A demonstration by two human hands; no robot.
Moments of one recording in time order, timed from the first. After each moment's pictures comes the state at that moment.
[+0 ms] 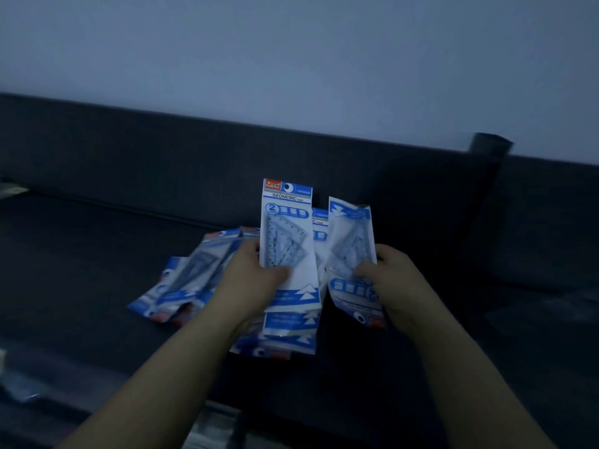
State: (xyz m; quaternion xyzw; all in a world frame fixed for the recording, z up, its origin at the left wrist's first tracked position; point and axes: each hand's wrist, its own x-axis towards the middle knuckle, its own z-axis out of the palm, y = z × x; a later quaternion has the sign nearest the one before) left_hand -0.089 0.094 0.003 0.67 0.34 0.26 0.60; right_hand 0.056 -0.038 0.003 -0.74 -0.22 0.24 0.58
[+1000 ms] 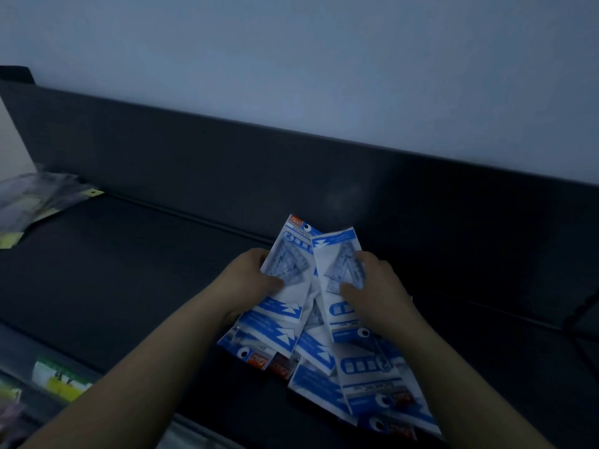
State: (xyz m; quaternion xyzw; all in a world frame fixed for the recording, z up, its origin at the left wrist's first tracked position) left_hand -0.145 0.254 -0.003 0.77 0.39 0.13 0.49; right_hand 0.006 0.120 -0.017 -0.84 -0.39 0.13 0.35
